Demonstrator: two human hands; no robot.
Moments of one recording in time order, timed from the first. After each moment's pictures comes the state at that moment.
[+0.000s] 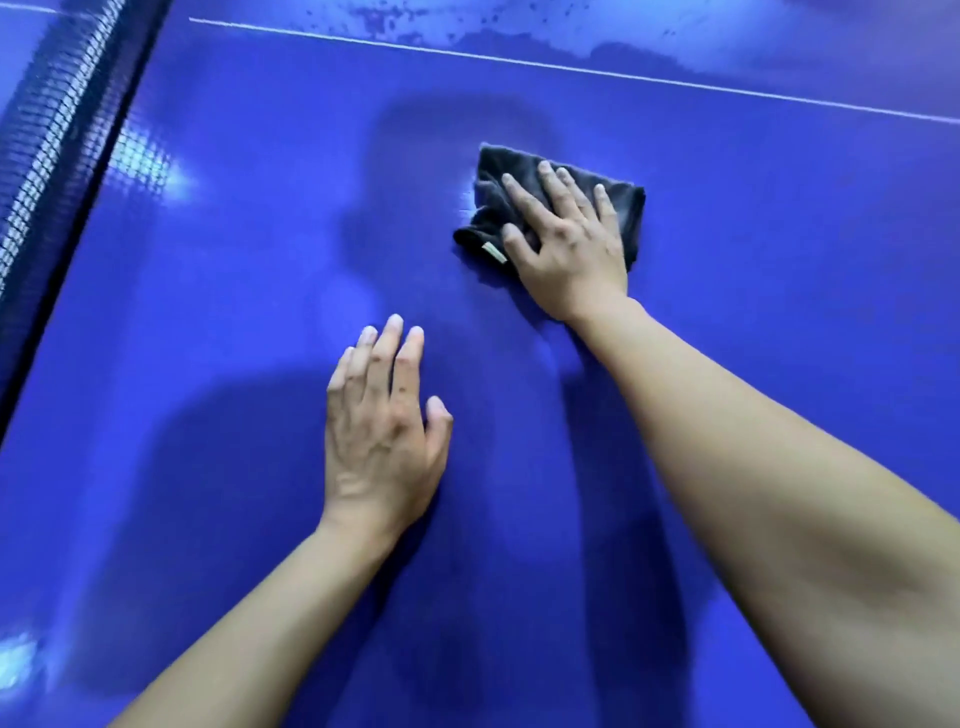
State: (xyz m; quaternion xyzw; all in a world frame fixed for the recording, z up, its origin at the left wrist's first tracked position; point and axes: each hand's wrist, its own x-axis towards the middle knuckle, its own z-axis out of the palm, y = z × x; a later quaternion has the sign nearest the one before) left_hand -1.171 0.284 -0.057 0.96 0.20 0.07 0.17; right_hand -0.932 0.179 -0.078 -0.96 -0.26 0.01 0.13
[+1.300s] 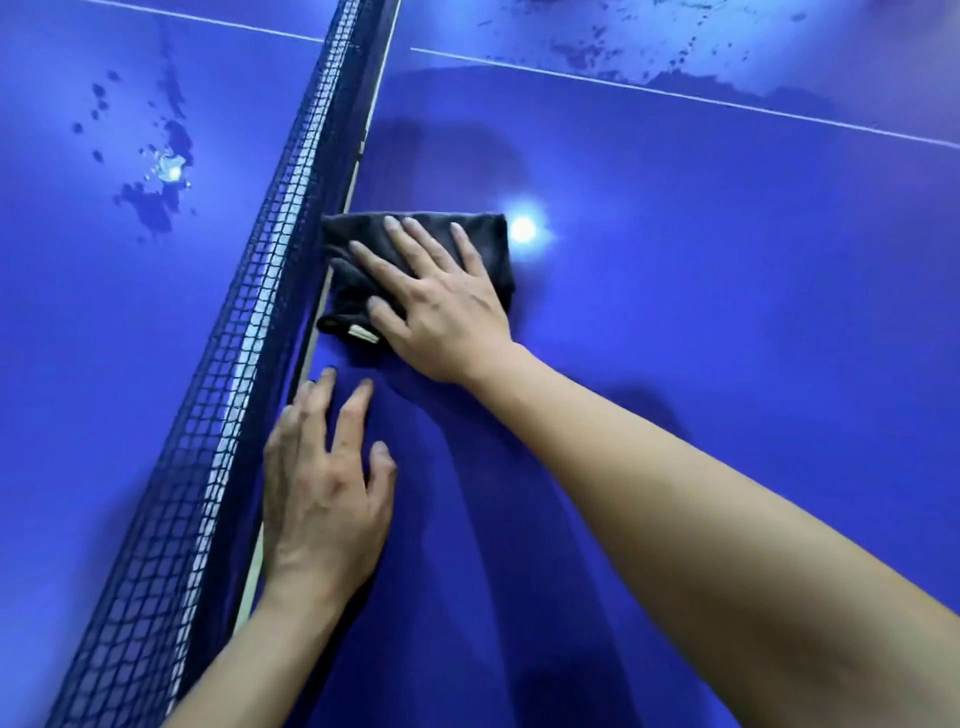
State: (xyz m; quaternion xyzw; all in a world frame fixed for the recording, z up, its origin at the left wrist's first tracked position) left_hand -1.314 0.507 -0.072 0.94 0.27 0.09 0.16; right_hand -1.113 0.471 -0.080 -0.89 -0.44 0.01 0.09
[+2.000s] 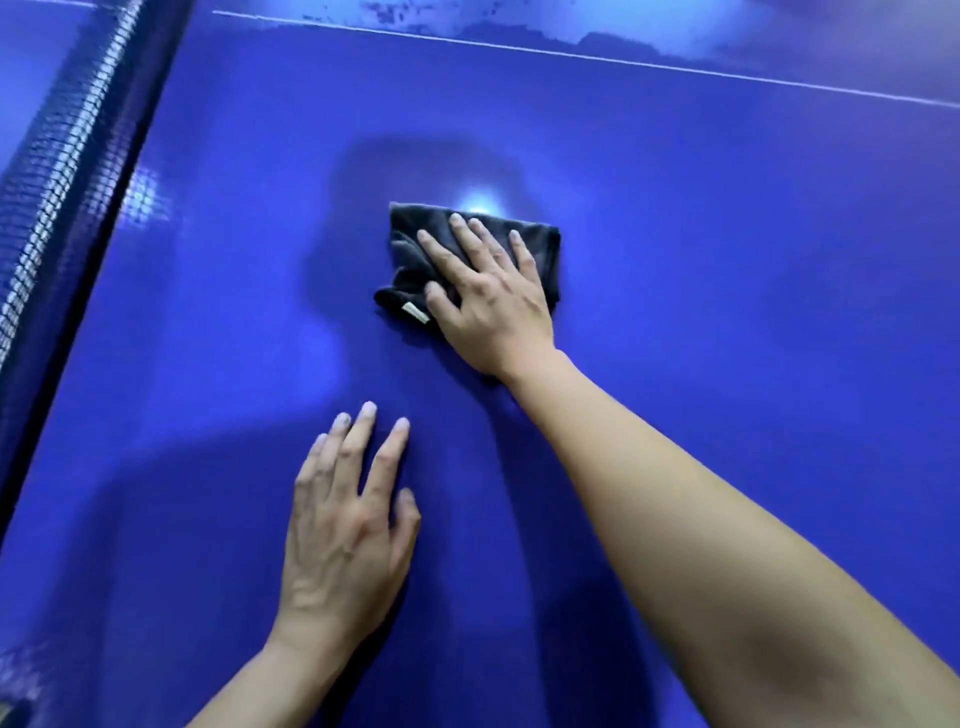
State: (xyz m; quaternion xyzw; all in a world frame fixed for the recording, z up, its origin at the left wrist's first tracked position) left_hand -1.320 0.297 -0.073 0.97 0.14 0.06 0.16; right_hand -1.078 0.225 -0.080 -0.94 -0.30 0.01 0.14
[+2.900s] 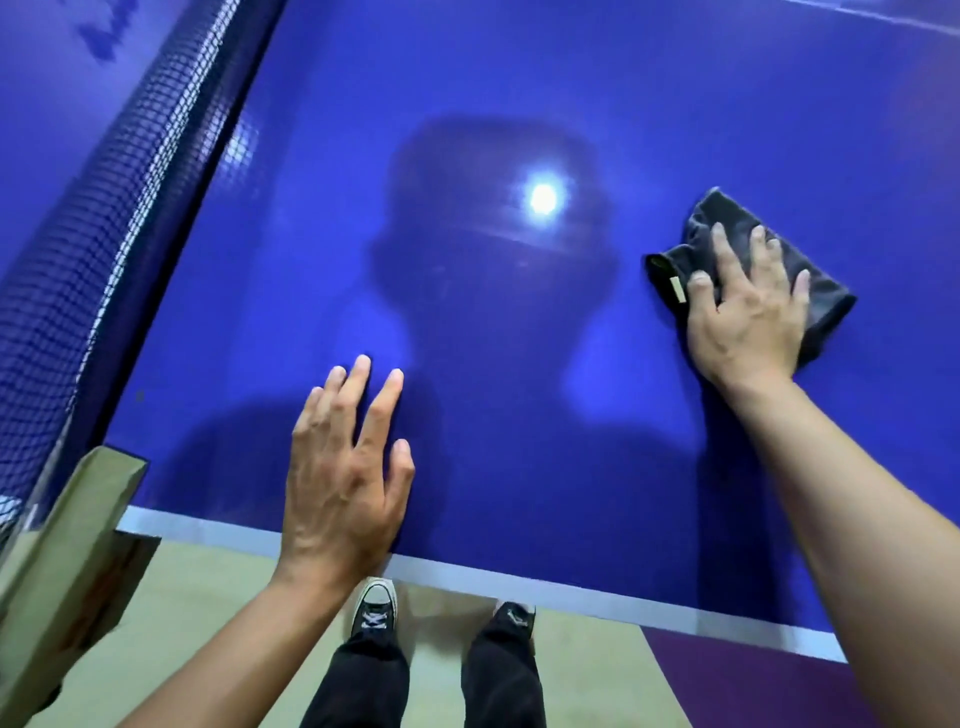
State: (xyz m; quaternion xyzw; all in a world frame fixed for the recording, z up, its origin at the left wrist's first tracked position) left_hand -1.424 0.287 -0.080 0.96 0.22 0.07 0.14; right_hand -1.121 0.039 -0.086 -0.99 -0.10 -0.04 0.11
